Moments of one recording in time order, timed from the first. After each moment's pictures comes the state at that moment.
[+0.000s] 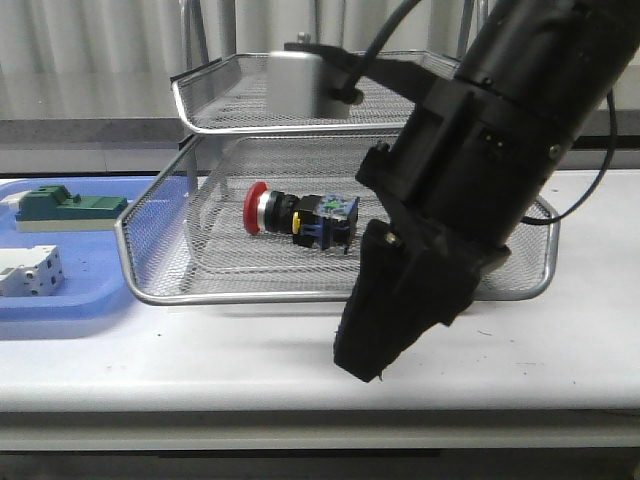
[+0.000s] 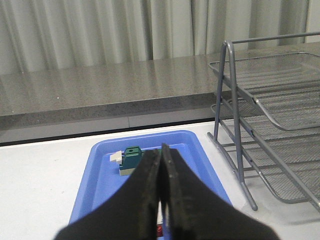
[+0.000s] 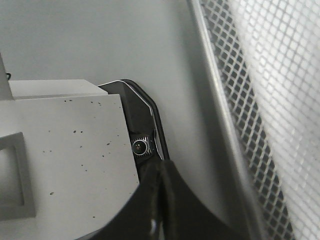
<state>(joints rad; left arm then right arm) -0.05 0.16 -0.23 -0.35 0.16 0.40 0.58 1.63 -0.97 0.60 0.77 -1.06</state>
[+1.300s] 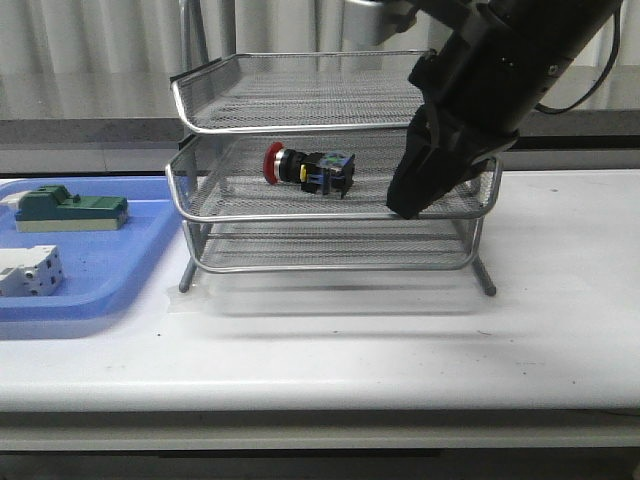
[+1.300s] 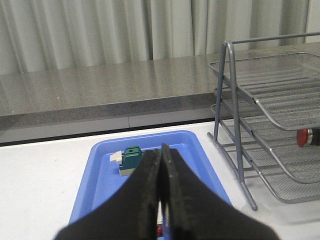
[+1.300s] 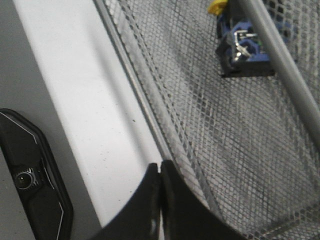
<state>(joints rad) -0.05 0.16 -0.23 -0.35 0.16 0.40 0.40 1.66 -1.15 0.44 0.62 -1.05</state>
